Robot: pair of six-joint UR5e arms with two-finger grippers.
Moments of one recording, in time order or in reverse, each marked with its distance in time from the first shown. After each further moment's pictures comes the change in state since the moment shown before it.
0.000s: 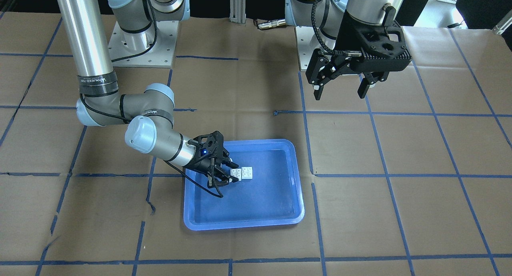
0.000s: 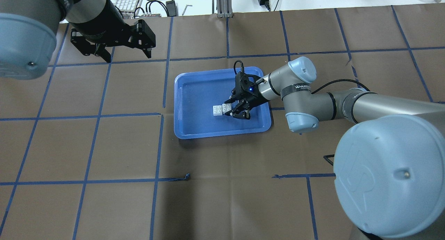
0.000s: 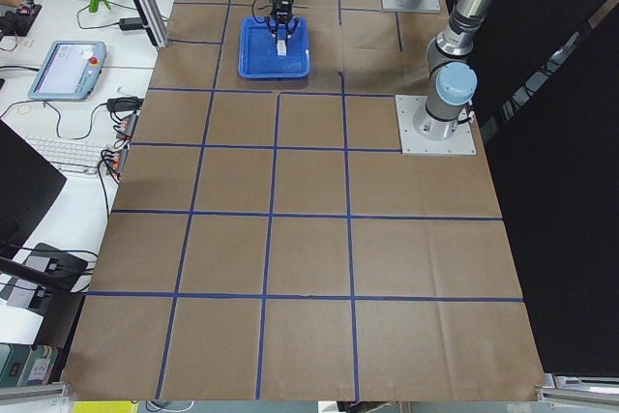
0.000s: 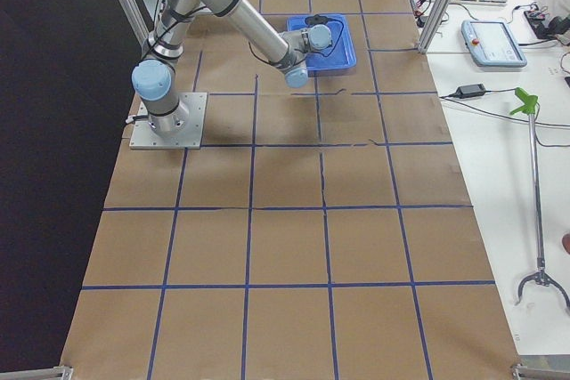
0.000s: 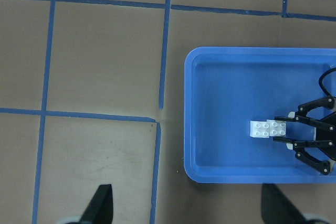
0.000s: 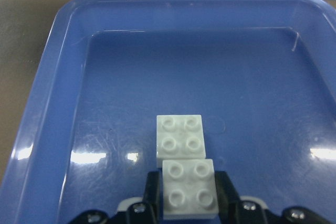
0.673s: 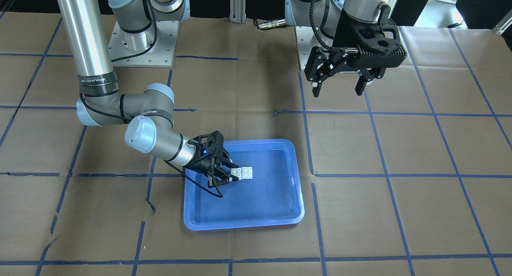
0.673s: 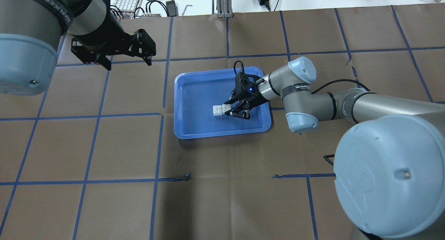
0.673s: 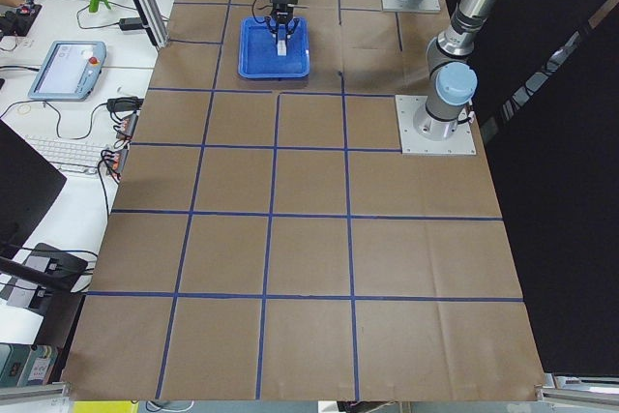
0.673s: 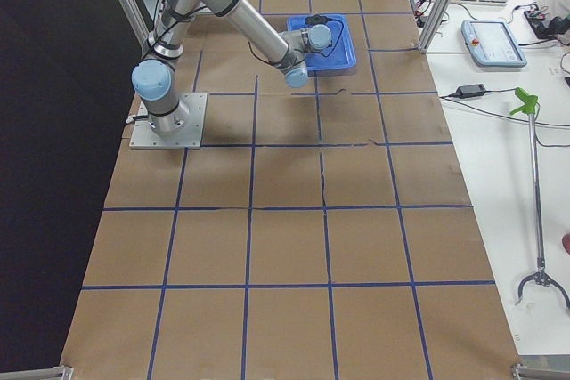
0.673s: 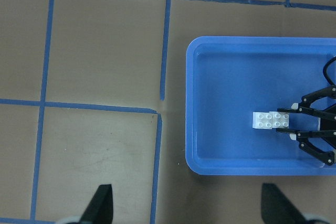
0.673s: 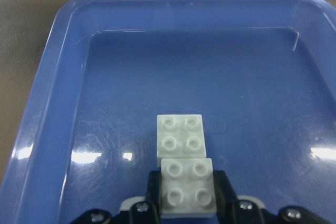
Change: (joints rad) left arm 0.001 0.031 -0.054 0.034 -0.001 -0.001; right arm 0.000 -0.001 0.000 0.000 -0.002 -0.001
